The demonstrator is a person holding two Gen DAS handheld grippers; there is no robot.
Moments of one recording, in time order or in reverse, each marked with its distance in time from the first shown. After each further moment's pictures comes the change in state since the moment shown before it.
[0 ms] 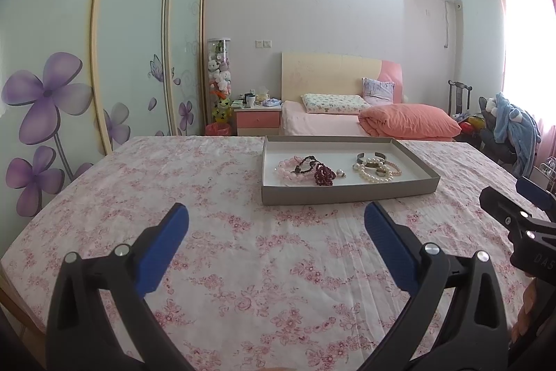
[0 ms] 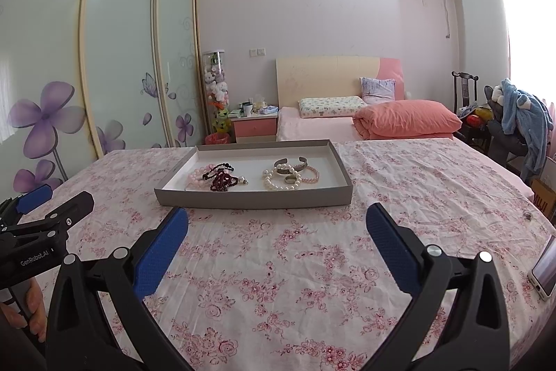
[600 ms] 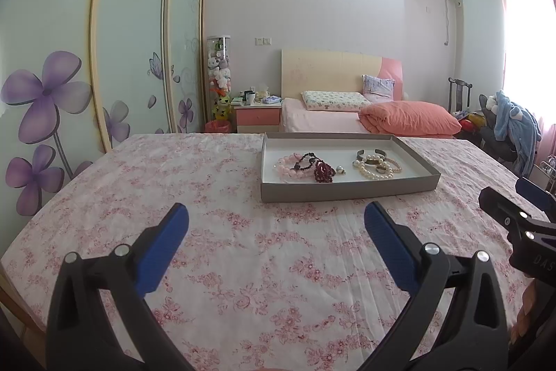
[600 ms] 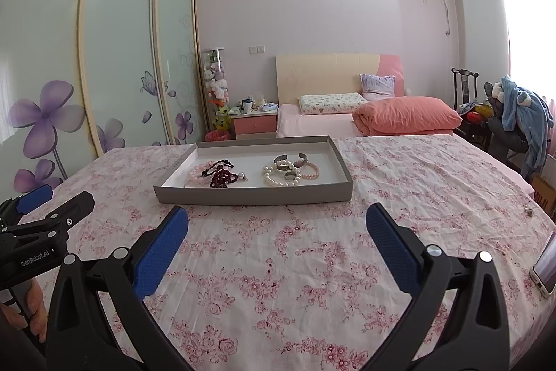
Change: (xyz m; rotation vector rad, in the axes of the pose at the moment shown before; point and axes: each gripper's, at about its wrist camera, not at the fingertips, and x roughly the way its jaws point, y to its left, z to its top) left arm 0.002 -0.002 -0.006 0.002 0.013 -0.001; right arm 0.000 0.002 -0.002 0.001 0.004 -0.001
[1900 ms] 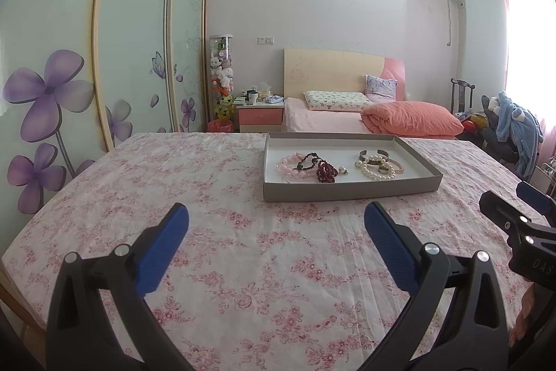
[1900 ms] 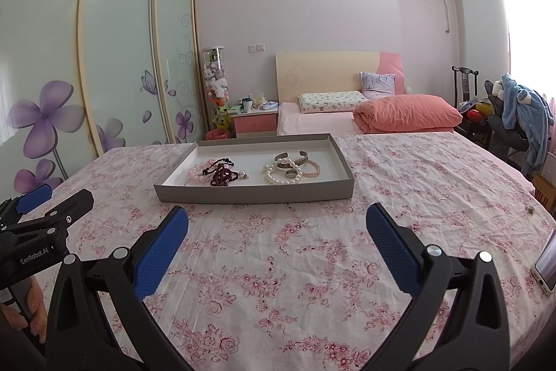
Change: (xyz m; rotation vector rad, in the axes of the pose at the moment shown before) left arm 0.001 0.001 0.001 -0.004 0.000 0.011; right arm -0.001 0.001 -0.003 0.004 0.004 0.002
